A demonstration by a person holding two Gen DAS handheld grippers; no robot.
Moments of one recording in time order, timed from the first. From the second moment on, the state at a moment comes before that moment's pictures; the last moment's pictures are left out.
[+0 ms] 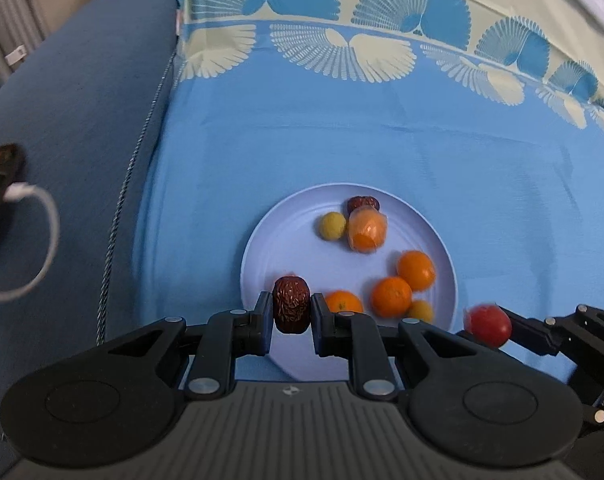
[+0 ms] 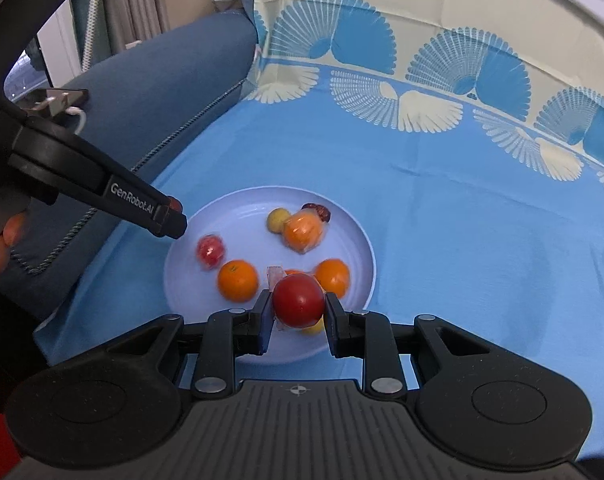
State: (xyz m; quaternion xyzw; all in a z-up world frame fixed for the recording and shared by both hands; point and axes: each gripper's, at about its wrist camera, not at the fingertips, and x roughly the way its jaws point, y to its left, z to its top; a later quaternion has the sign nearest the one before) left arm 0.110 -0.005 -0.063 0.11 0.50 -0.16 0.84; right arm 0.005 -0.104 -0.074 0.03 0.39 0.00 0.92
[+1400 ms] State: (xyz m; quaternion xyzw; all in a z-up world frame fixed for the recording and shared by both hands) left arm 0.012 0.011 -0.023 0.16 0.46 -0.09 0.87; right arm -0.077 -0.095 -0.038 0.03 0.35 -0.05 0.94
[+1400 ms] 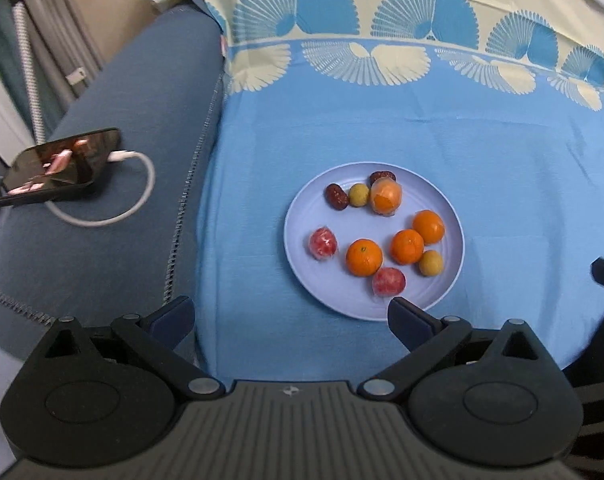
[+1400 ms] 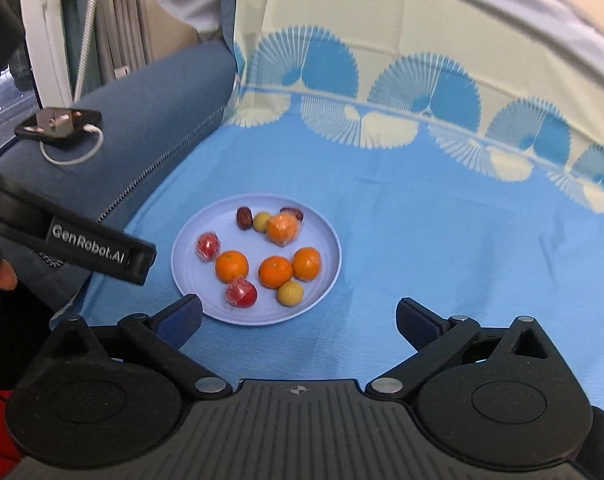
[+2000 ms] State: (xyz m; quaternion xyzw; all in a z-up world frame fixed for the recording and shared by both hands) left arm -0.039 0.018 -0.009 0.16 0.43 -0.10 0.88; right arm -0.123 -0.086 -0.016 0.01 0.29 -0.06 0.95
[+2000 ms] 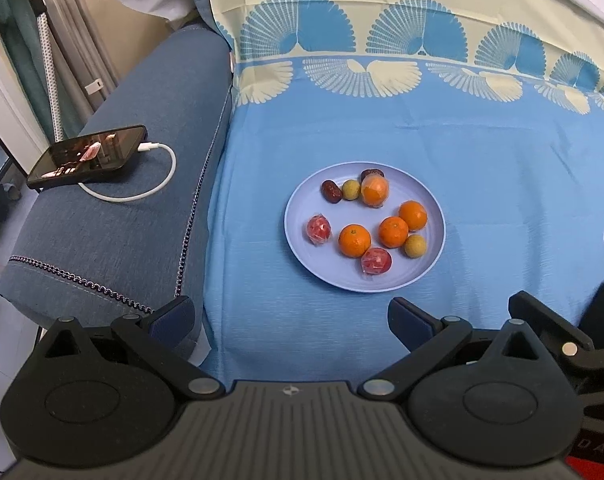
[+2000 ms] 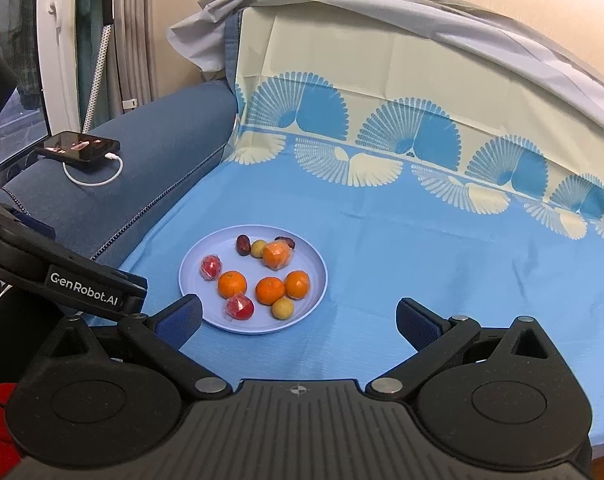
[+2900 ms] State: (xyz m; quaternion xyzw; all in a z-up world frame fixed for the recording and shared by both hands) left arm -0.040 0.017 -0.012 0.17 0.44 -0.10 0.88; right arm -0.124 -0.088 -0.019 0.02 0.30 -0.06 0.95
